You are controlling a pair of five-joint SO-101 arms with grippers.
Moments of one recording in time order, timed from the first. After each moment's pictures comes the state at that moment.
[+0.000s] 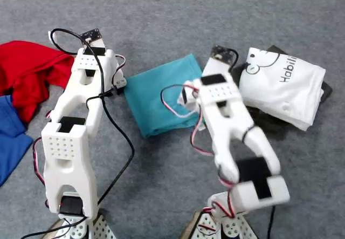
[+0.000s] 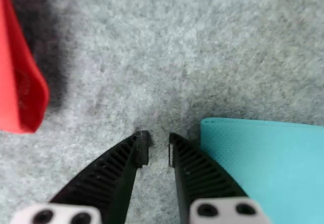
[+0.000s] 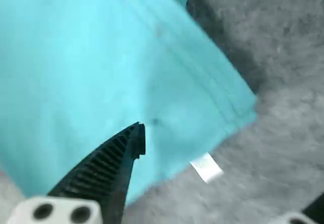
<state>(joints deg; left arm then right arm) 0.4 36.0 -15.9 67.0 18.6 -15.4 4.9 23.6 58.9 -45.0</state>
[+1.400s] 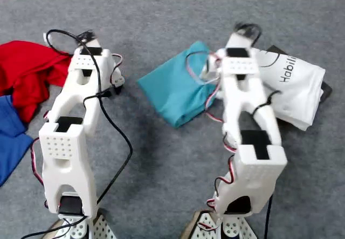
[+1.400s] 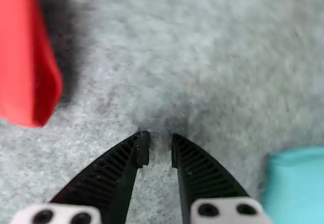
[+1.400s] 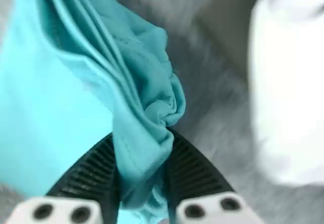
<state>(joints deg) -2.5 36.1 -16.1 67.1 25.4 -1.7 19.2 -3.2 64.7 -30.6</state>
